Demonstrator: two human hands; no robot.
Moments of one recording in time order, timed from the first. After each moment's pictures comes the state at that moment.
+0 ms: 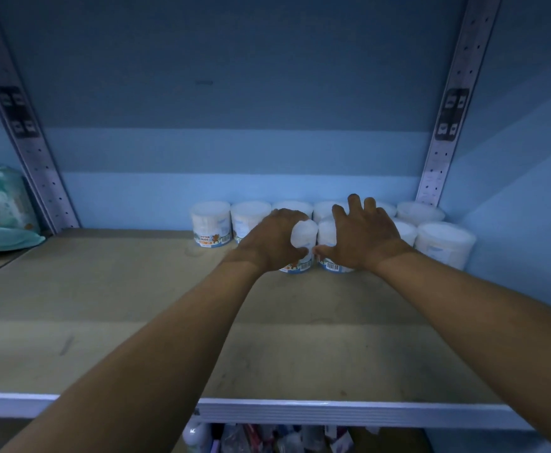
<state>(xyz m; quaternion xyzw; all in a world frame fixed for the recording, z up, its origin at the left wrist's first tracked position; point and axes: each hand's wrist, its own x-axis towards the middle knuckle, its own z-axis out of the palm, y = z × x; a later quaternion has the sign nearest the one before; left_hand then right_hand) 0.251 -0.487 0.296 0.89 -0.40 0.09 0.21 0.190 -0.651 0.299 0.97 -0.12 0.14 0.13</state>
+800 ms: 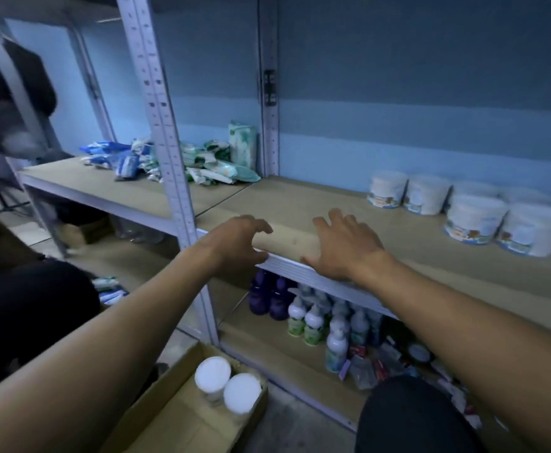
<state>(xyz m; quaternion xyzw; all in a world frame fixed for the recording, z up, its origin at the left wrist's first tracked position) 0.118 -0.116 0.270 0.99 -0.13 0.05 0.10 0.125 -0.331 0.269 0.98 0.16 0.07 0.03</state>
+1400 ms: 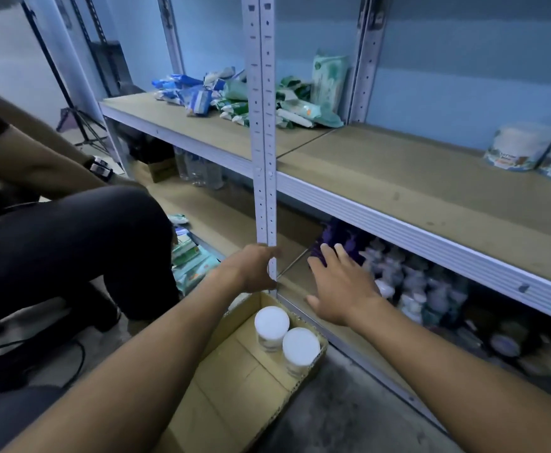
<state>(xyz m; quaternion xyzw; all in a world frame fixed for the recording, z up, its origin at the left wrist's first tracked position) 0.079 -0.007 0.121 0.99 0.00 -0.07 0.13 0.091 -0.204 0.120 0.96 0.28 -0.04 0.03</state>
